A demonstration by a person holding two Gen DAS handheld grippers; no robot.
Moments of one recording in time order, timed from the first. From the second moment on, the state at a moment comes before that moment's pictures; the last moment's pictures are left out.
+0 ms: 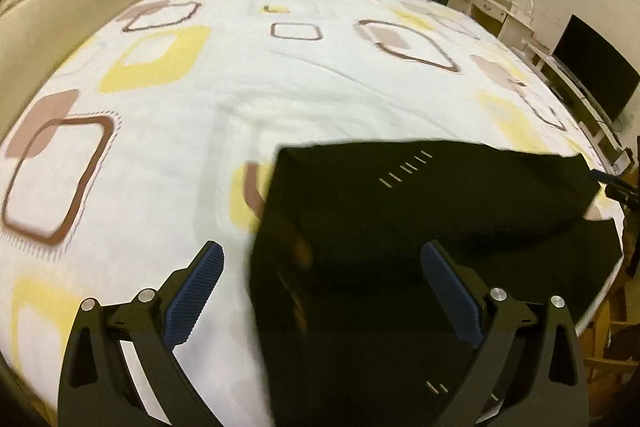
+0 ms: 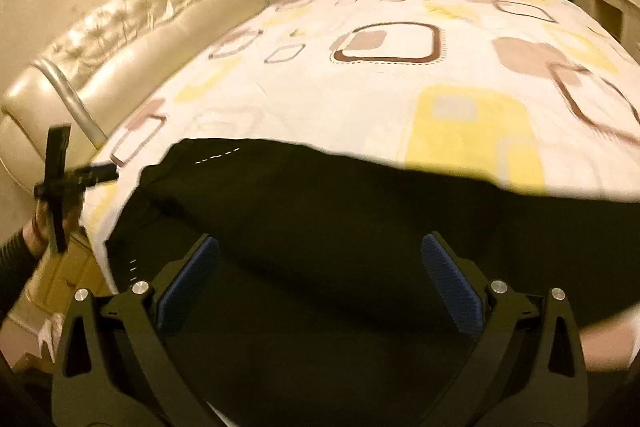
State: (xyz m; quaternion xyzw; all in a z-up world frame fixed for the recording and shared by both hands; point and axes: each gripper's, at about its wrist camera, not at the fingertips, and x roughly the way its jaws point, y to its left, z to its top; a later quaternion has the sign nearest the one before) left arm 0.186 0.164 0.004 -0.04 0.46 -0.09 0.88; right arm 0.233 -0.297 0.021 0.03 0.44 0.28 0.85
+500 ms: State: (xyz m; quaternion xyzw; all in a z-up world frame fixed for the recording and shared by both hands) left arm 0.304 0.169 -0.068 0.00 0.54 -0.18 0.82; right arm 0.358 -0.250 -0.049 -0.08 0.56 0.33 0.76
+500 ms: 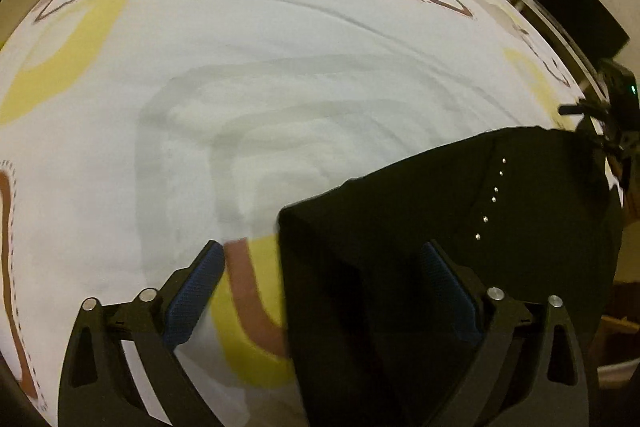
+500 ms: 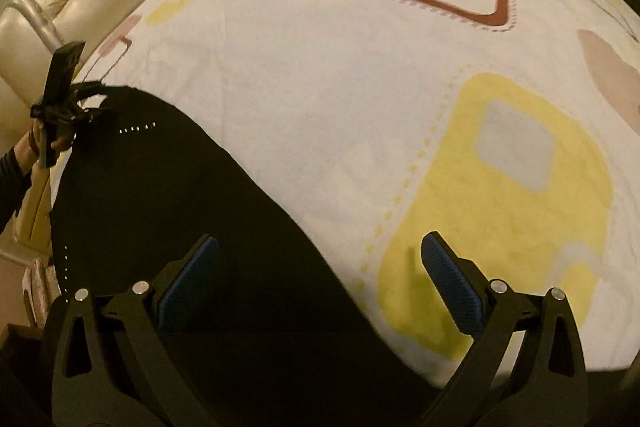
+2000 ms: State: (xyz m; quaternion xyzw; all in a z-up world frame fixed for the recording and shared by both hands) left arm 0.112 0.161 -0.011 -0.08 0.47 -0.18 0.86; right arm 0.074 -0.221 -0.024 -0.23 0.40 0.27 0.84
